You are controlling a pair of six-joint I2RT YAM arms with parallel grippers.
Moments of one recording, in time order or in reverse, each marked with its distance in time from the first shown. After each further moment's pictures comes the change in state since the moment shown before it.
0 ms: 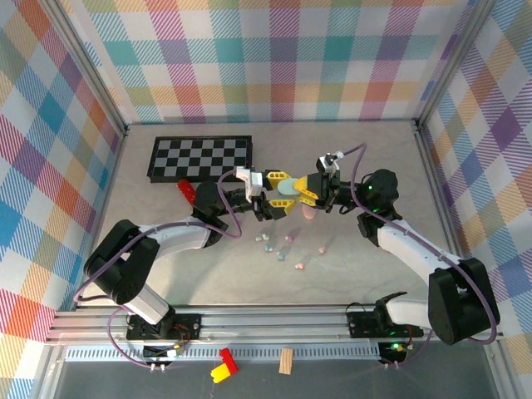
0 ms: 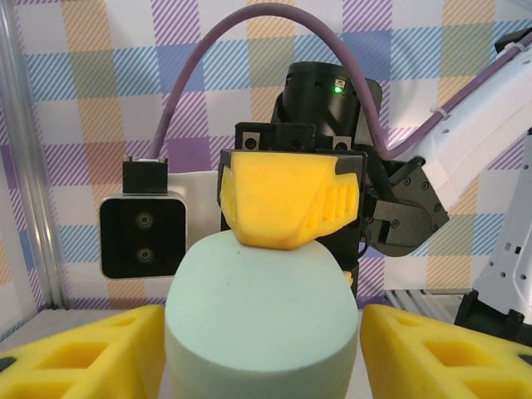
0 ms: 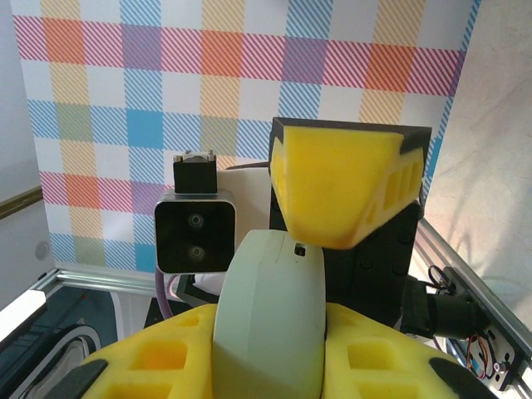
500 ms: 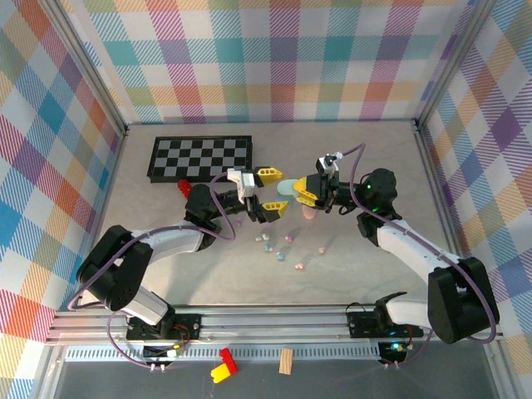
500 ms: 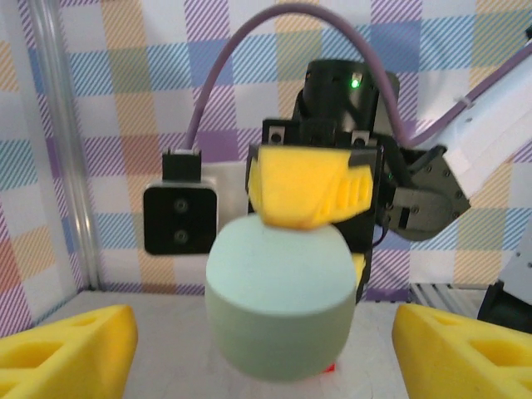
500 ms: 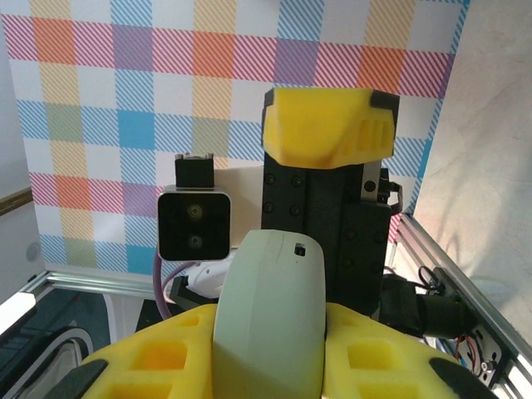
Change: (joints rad) left arm 0.042 -0.058 -0.062 -0.004 -0.032 0.024; right arm 0.000 0.005 0.000 -0.027 0.000 -0.035
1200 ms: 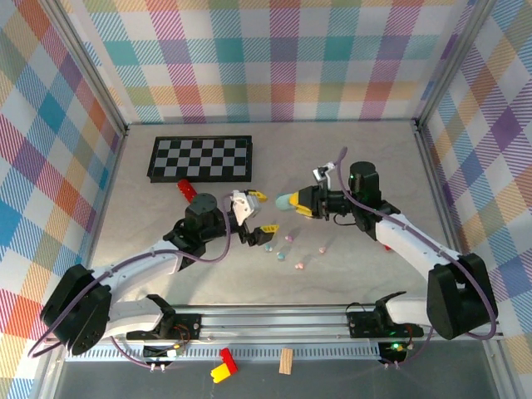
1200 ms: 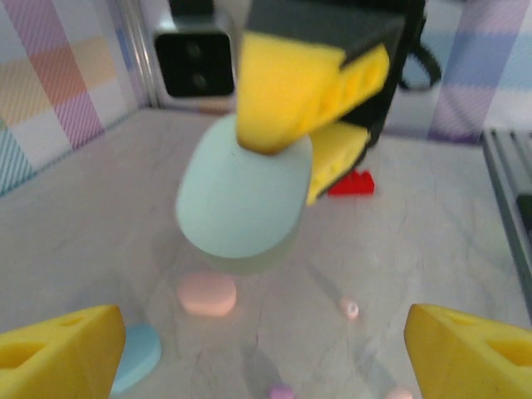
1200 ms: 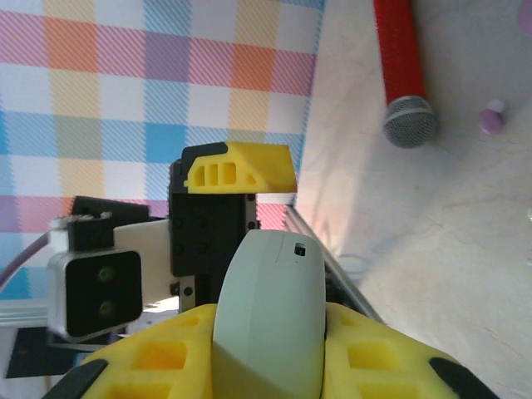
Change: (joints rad) left arm -0.039 -0.322 -0.134 -0.726 -0.266 0.332; right arm 0.019 0.026 0.062 -0.618 0.048 -0.562
